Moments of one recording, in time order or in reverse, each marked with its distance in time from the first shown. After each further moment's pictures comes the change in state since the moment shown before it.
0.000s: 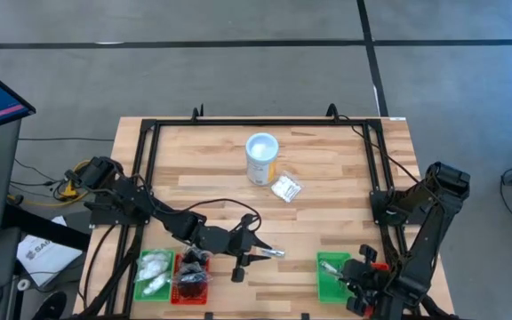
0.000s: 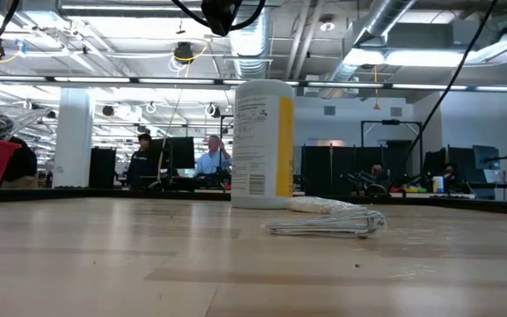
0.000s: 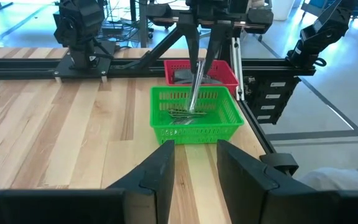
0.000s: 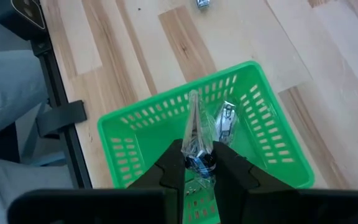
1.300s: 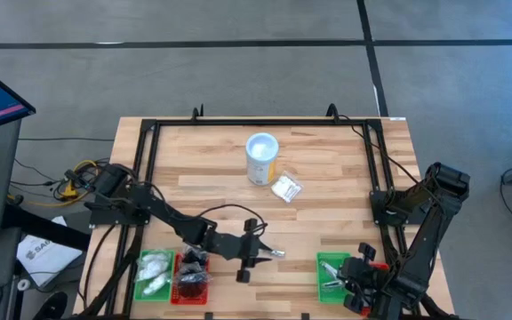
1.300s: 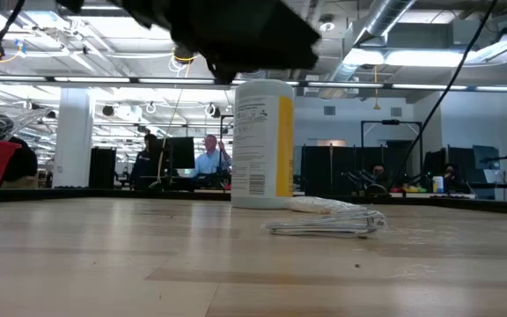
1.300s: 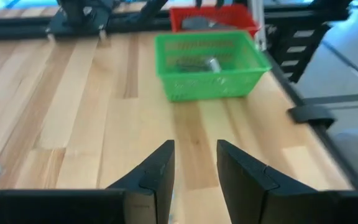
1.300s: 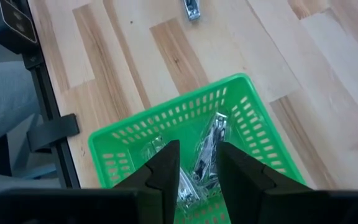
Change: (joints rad) left arm 0.020 0.136 -0.002 0.004 0.001 0.023; right arm -0.015 0.006 0.000 -0.014 0.039 0.012
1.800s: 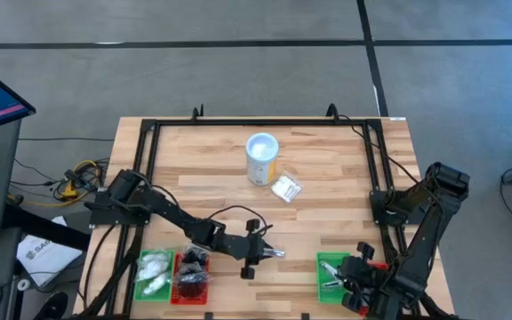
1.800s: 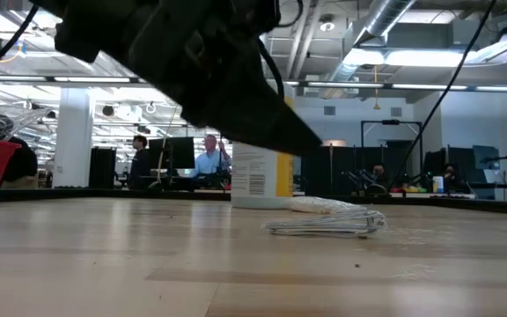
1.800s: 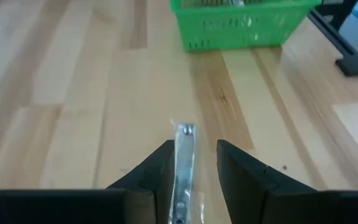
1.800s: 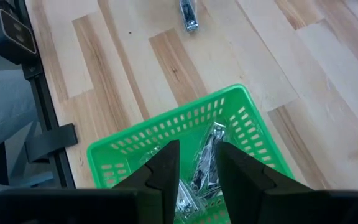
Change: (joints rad) left arm 0.029 0.135 0.001 0.019 0.008 -0.003; right arm -0.013 0.000 0.000 0.002 0.025 -0.007
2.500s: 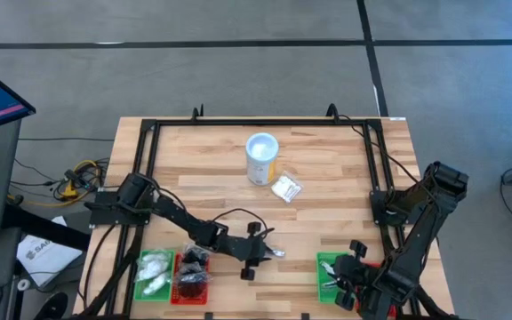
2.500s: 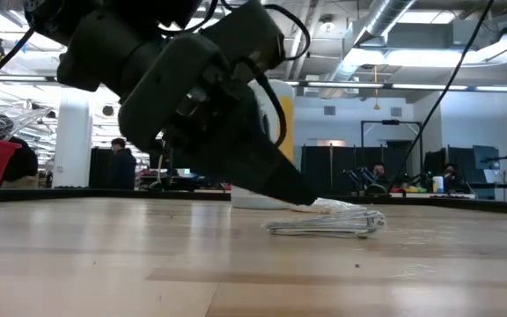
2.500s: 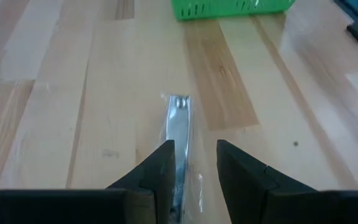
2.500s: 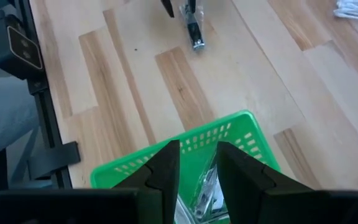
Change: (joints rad) left arm 0.009 0.079 -0.001 0.038 0.042 0.009; right arm -0.052 0.000 0.000 0.061 0.011 -0.106
